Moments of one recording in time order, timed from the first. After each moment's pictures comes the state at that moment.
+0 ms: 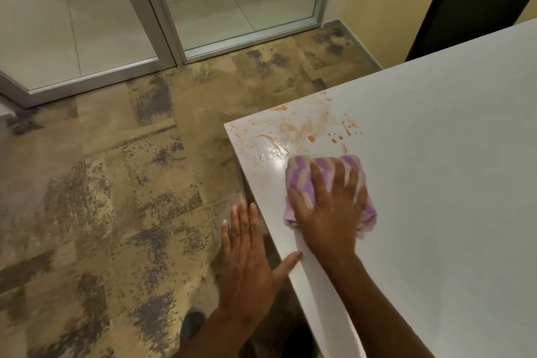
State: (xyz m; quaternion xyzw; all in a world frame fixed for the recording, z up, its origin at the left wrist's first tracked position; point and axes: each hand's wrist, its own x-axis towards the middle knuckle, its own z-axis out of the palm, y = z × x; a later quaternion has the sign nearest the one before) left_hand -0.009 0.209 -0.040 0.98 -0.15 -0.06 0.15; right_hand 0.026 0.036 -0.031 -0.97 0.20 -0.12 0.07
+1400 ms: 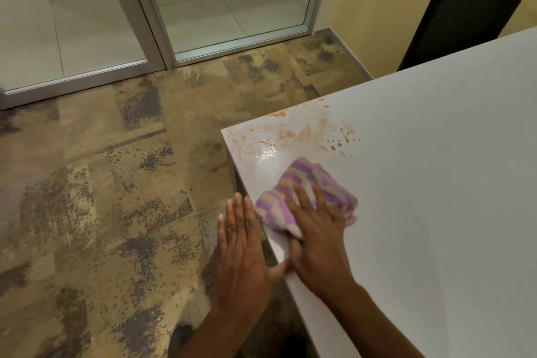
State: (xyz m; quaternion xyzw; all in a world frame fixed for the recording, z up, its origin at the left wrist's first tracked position) left_hand 0.018 0.209 -0.039 0.97 -0.18 -0.01 0.16; right_hand 0.002 0.056 -0.016 -0.96 0.06 -0.07 0.27
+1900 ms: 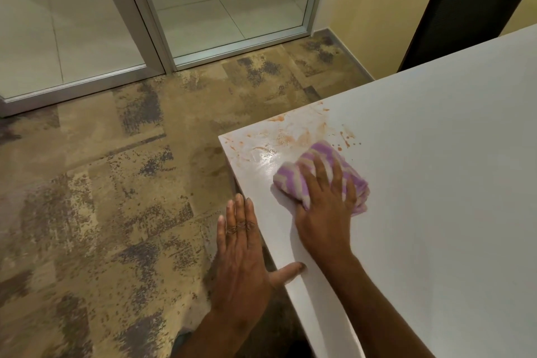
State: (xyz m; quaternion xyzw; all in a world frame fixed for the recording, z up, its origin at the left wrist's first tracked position) left_hand 0.030 0.209 -0.037 0.96 -0.20 -0.03 0.17; right_hand 0.062 0.036 -0.031 -0.97 0.18 -0.12 0.13
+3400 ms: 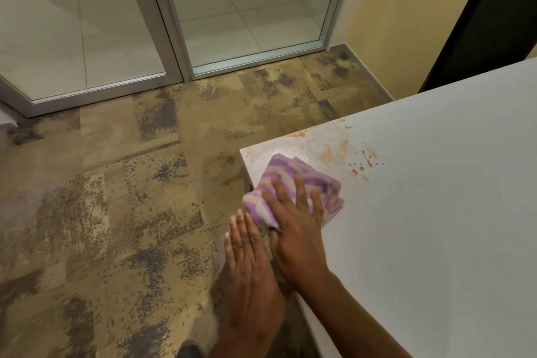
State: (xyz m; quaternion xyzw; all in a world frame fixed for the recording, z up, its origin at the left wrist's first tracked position) left_hand 0.038 0.204 -0.048 0.99 -0.06 0.00 0.12; right_hand 0.081 0.098 -0.032 -0.97 0.02 -0.07 0.24
